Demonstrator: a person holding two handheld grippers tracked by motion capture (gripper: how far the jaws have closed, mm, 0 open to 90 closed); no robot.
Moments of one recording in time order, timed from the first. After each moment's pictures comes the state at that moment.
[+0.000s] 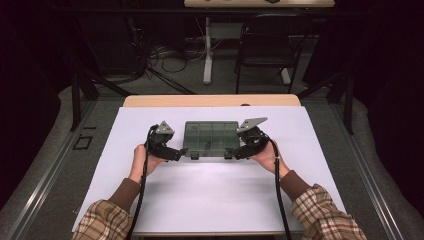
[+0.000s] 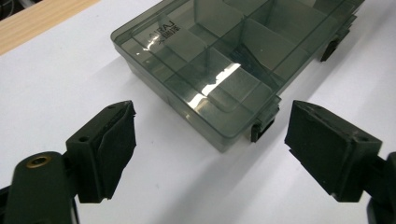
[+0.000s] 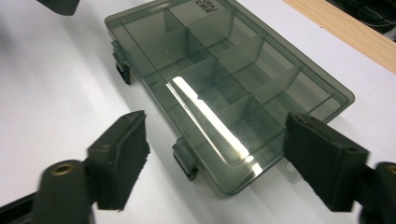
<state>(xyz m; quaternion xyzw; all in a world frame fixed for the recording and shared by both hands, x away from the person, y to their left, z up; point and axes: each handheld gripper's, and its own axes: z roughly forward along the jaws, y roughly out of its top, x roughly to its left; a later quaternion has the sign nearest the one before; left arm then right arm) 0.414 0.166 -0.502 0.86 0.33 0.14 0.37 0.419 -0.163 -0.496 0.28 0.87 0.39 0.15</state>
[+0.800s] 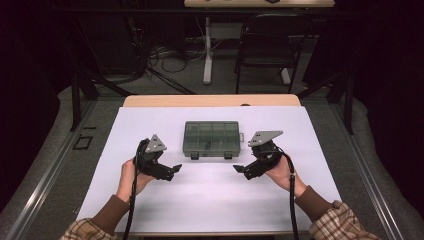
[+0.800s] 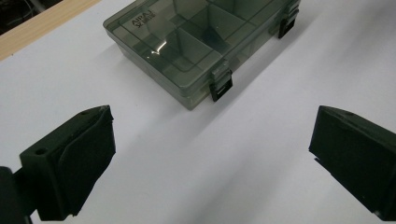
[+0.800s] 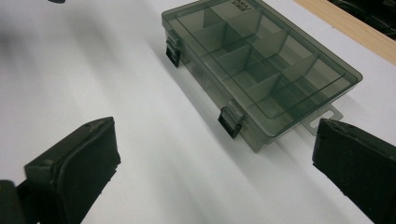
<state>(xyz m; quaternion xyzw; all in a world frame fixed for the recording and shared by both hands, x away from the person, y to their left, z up) 0.349 0.175 -0.487 0.86 0.32 0.17 0.36 0.358 -0.184 -0.476 0.26 0.87 0.40 0.14</state>
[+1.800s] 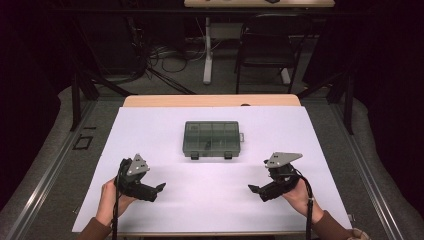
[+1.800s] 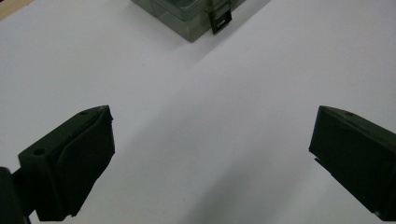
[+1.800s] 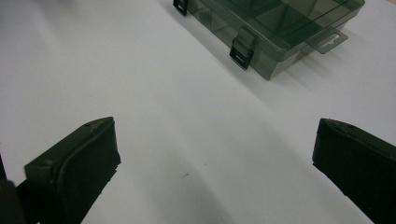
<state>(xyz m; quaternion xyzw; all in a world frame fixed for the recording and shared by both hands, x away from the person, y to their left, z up) 0.299 0.214 -0.501 0.87 0.33 0.19 0.33 0.304 -0.222 -0.498 0.30 0.86 0.39 0.14</state>
